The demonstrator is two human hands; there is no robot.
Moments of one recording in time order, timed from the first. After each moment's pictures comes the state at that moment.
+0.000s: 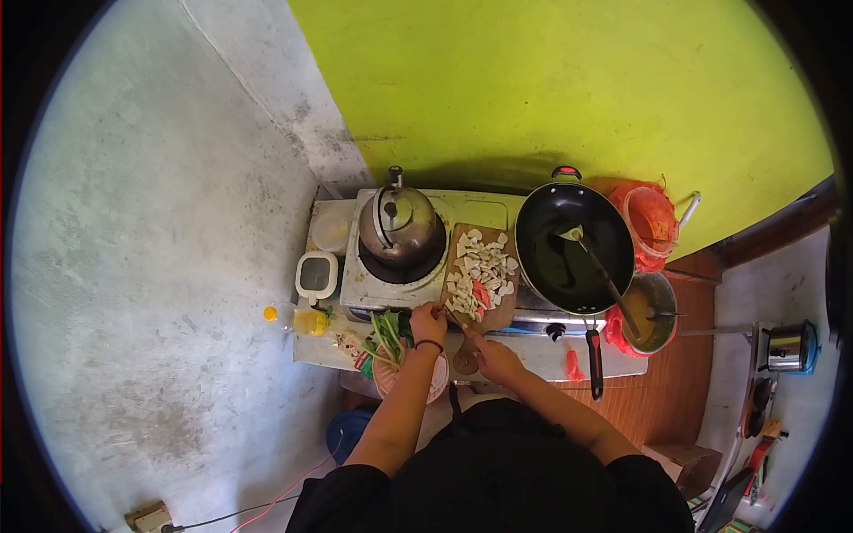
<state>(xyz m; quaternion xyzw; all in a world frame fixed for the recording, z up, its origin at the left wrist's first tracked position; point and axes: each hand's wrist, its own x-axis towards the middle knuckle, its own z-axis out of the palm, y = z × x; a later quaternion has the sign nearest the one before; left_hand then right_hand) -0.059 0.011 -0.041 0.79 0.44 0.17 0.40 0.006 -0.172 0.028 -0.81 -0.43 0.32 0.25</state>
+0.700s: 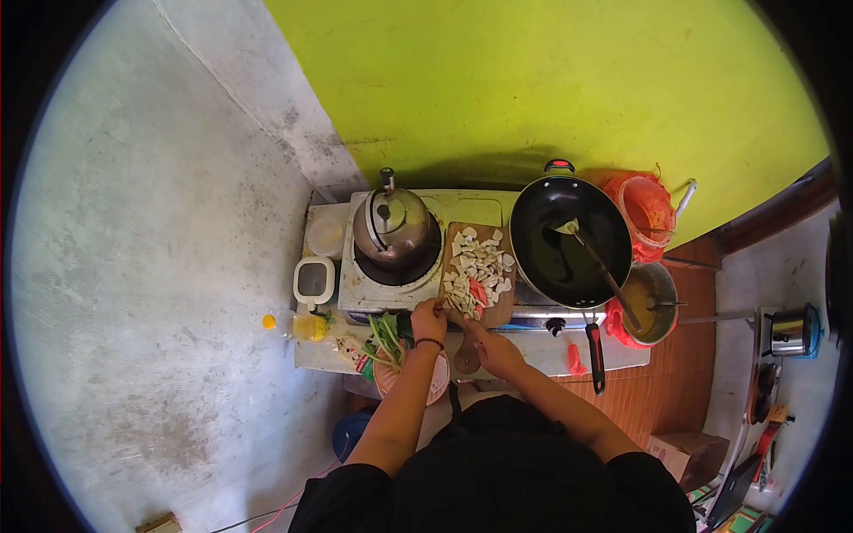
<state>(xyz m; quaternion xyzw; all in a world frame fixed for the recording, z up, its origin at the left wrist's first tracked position) -0.052 0.014 -0.041 0.79 0.39 0.19 0.44 0.010 -0.170 0.023 -0.82 -0.41 0.27 0.29</state>
